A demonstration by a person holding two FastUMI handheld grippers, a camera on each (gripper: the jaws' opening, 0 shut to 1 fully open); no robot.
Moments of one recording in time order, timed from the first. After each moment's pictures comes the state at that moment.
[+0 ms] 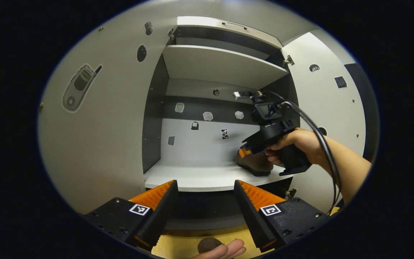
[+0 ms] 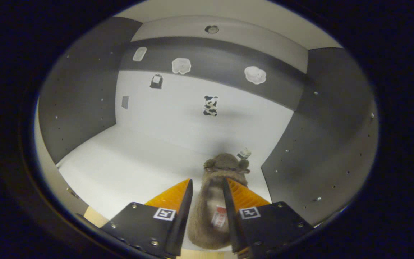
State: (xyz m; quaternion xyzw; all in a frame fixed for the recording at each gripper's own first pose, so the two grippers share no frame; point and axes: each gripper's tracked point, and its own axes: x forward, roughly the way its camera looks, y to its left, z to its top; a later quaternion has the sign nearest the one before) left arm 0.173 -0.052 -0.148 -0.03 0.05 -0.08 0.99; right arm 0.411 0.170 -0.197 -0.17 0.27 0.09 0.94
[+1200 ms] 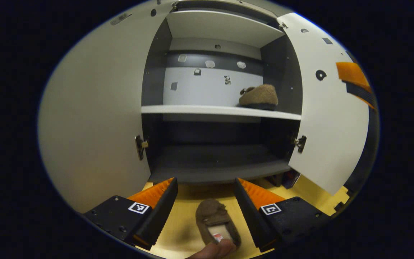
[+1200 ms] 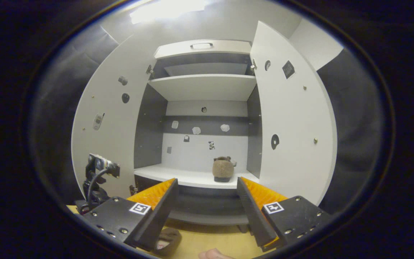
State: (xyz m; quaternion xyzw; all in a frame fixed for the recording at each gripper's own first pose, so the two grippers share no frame) left arm 0.110 -0.051 -0.335 -0.02 0.21 -0.05 0.98; right arm 0.096 0.109 -0.147 0.00 0.01 0.10 0.99
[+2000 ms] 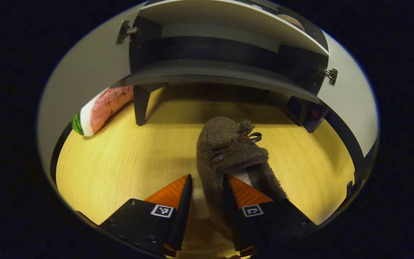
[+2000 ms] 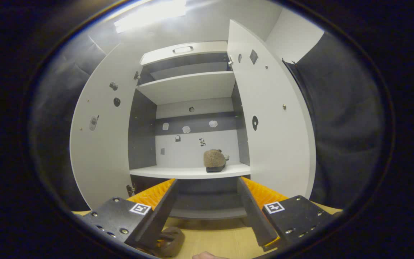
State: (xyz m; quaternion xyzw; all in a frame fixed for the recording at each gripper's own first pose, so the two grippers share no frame) left arm 0.065 -0.058 -0.506 -0.05 0.44 -0.08 0.90; right arm 0.087 0.091 -0.186 0.02 0.00 0.08 1.00
